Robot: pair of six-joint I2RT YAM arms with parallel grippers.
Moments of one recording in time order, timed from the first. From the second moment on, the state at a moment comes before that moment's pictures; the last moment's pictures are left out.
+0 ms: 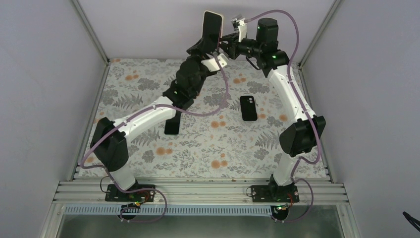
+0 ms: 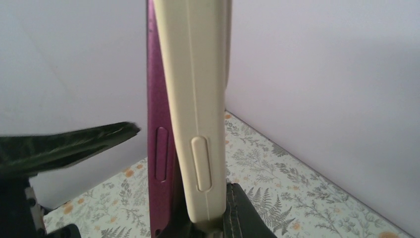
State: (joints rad) left arm -0.74 1.69 1.50 0.28 -0.40 0.81; right arm 0.31 1.83 1.99 -0.38 -0.76 0.04
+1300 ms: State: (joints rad) left arm -0.82 1.94 1.30 1.24 -0.50 1.39; right arm 0.20 1.86 1.90 -0.43 -1.19 0.11
